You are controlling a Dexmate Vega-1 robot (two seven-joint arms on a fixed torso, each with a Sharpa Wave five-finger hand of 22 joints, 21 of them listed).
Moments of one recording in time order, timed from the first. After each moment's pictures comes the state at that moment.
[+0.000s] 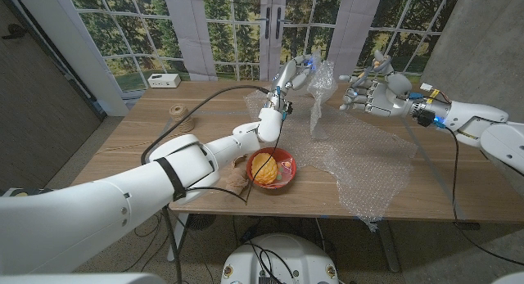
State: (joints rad) left arm 0.20 -0.01 1.01 -0.49 0.26 -0.70 0.85; left_hand 1.12 0.18 0.59 -0.14 0.19 0.63 -0.04 0.27 0.77 0.54 -0.12 0.84 0.90 1.26 -0.23 0.79 0.80 1.09 -0.20 0.92 0.50; right arm -1.09 -1.01 0.03 -1.83 1.25 -0.23 0.85; right_hand 0.53 0.02 -0.31 0.13 0.33 0.67 -0.02 0.19 0.21 0.53 -0.02 1.08 0.88 0.63 -0.06 0.58 1.05 0.48 0.09 0.82 0.20
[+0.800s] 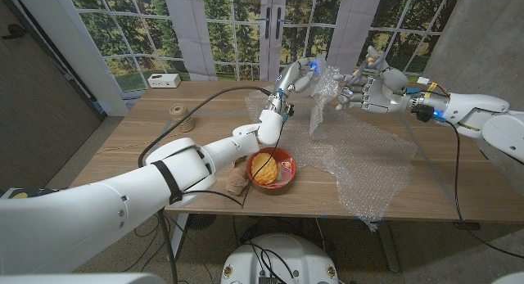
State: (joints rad) left arm 0.21 0.01 1.02 -0.54 0.31 -0.70 0.85; left_hand 1.12 0.17 0.58 -0.15 0.19 0.67 -0.02 0.26 0.76 0.58 -0.12 0.83 0.86 1.25 -0.22 0.80 0.80 1.09 -0.20 0.92 0.49; right arm -1.05 -1.05 0.01 -1.87 1.24 -0.26 0.87; right_hand 0.53 0.02 -0.31 0.13 0.33 0.67 -0.03 0.19 0.21 0.53 -0.02 1.08 0.87 0.63 -0.06 0.58 1.05 0.48 0.09 0.82 0.20
